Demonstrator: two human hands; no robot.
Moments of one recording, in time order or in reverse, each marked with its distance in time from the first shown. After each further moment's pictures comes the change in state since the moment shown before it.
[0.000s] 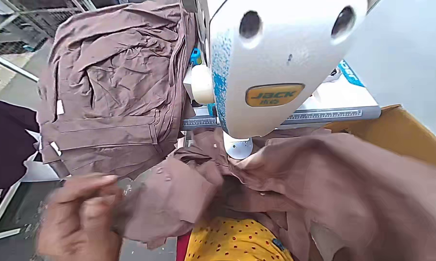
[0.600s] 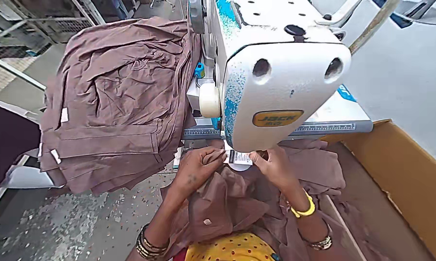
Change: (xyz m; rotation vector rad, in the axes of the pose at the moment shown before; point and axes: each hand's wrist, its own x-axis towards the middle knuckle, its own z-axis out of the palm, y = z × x) left_hand 0.041 -0.036 0.124 0.120 -0.661 -0.404; right_hand 0.033 0.118 0.059 -0.401 -0.069 0.345
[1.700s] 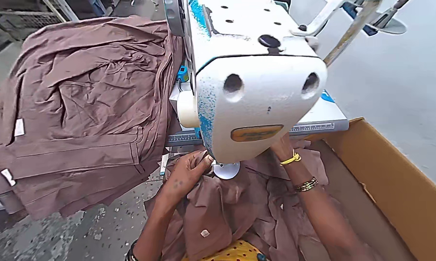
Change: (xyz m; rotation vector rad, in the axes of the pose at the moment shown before) left_hand 0.011 0.002 0.016 -0.368 -0.020 -0.099; right_hand 0.071 0.065 -0.050 -0.827 0.129 -0.161
